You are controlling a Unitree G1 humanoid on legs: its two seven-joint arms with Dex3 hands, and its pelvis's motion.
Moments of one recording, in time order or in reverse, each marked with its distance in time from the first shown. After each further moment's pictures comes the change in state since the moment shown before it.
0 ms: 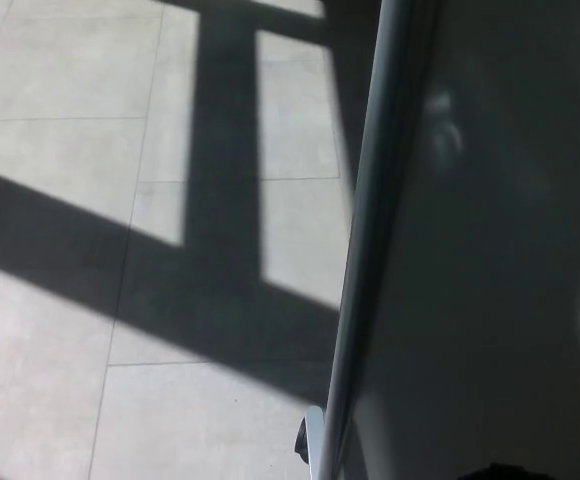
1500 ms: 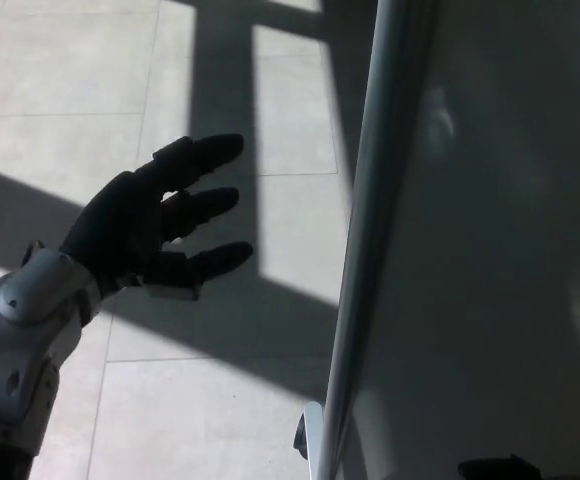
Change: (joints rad) left_arm -0.724 0.182 -0.216 -0.332 -0.149 0.341 -0.214; right_arm 0.026 0.001 -0.006 0.115 0.006 -0.269 -0.051
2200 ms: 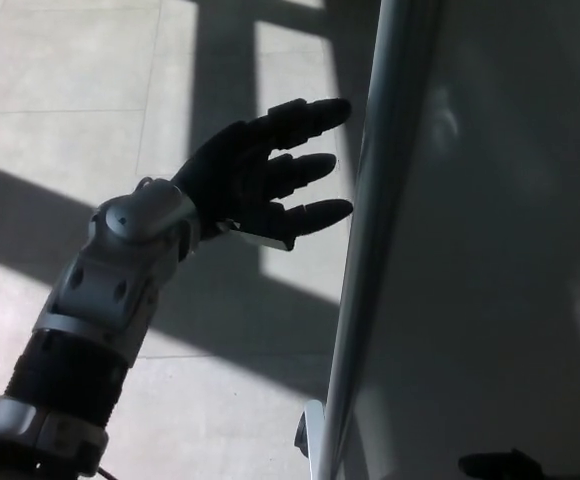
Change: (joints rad) left_arm -0.290 -0.159 -0.093 0.257 0.056 0.016 -0.055; right_arm -0.009 0.000 -0.002 0.000 0.003 -0.013 -0.001
